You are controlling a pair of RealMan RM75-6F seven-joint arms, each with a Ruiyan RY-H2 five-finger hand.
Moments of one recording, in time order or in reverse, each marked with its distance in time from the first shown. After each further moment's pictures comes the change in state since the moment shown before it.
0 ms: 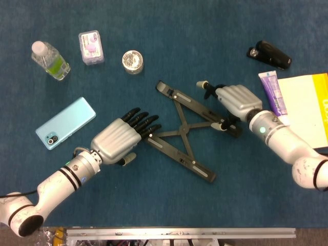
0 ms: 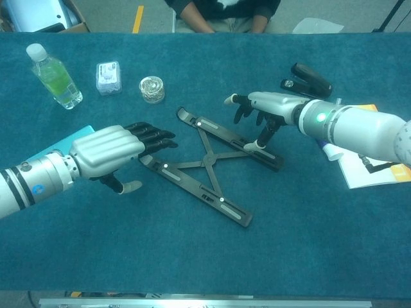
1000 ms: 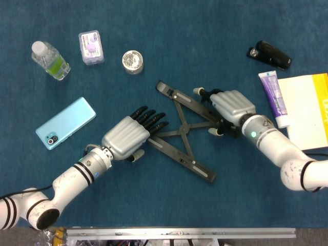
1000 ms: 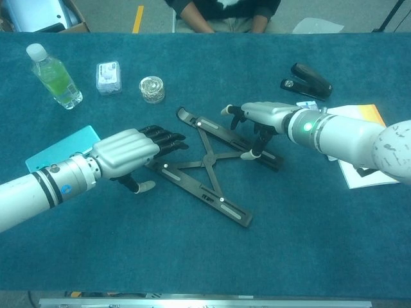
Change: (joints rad) left arm -0.042 -0.130 0.002 0.120 -0.070 0.011 0.004; right arm 0.102 -0.050 -0.085 -0.002 0.118 0.073 -0.050
